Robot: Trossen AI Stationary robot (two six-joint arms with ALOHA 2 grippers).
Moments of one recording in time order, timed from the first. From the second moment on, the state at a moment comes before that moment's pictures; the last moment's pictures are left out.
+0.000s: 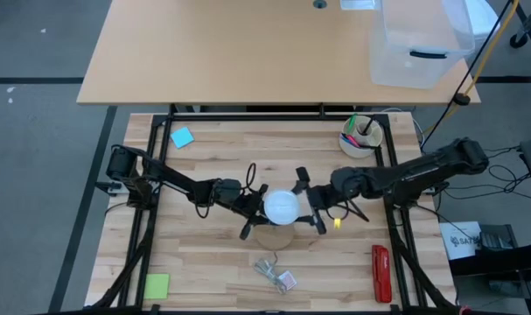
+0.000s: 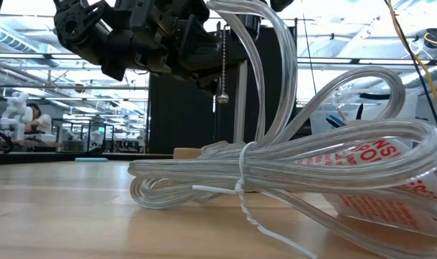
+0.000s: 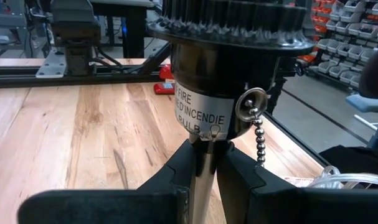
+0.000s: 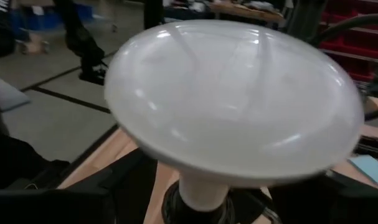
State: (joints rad) left arm -0.10 1.80 0.73 0.83 0.32 -0.05; right arm 0.20 1.28 0.88 0.23 -0.09 -0.12
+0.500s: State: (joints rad) left arm -0.11 1.80 0.73 0.83 0.28 -0.05; right arm 0.44 1.27 0.88 0.14 0.50 -0.03
